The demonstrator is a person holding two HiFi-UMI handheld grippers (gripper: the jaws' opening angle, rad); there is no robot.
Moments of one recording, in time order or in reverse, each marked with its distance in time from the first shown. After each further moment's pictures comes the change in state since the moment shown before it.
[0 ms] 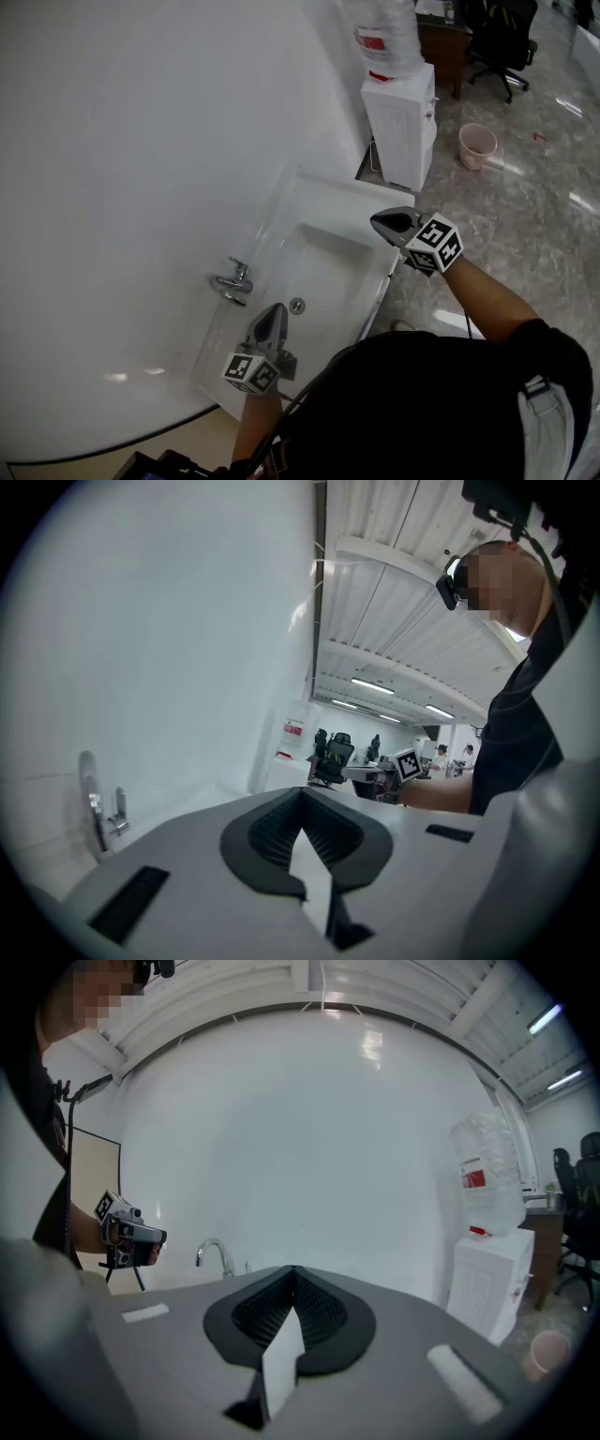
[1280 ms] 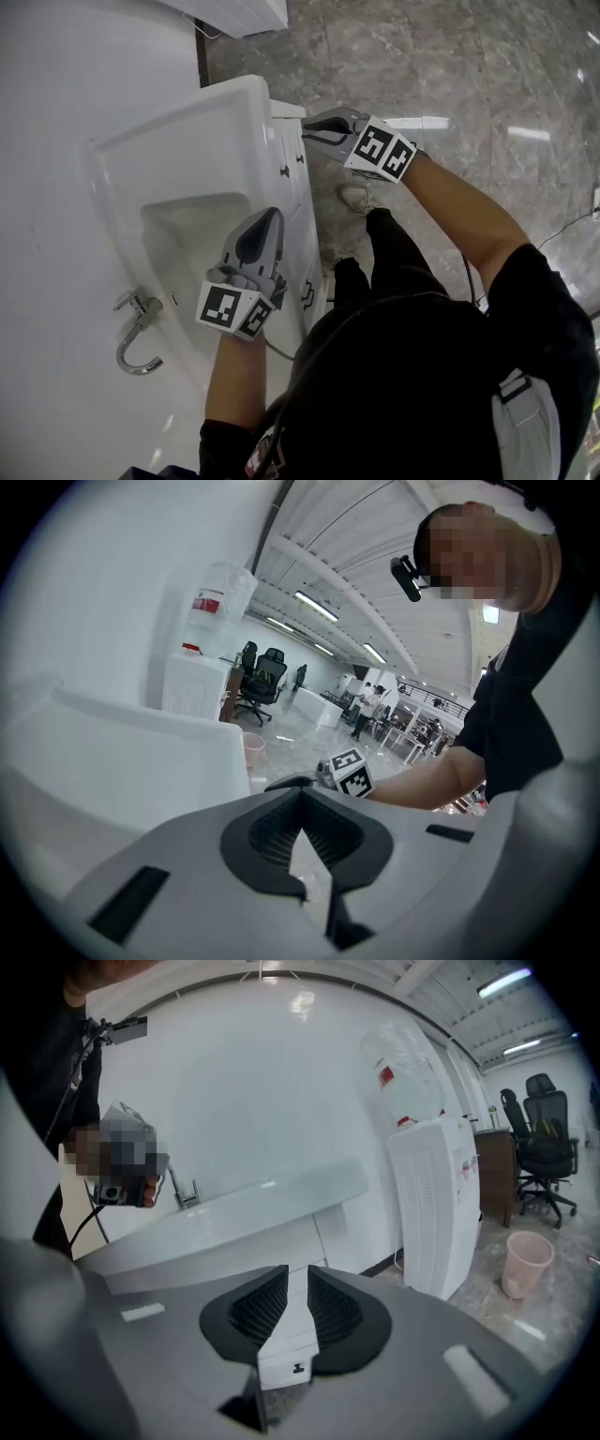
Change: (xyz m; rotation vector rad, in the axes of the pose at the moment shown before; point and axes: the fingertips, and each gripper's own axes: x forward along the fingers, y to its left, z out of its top) left arm 0.295 -0.127 -0.232 0.096 0.521 -0.475; right arm -0.039 -0.154 -0.340 0.196 0.179 -0.148
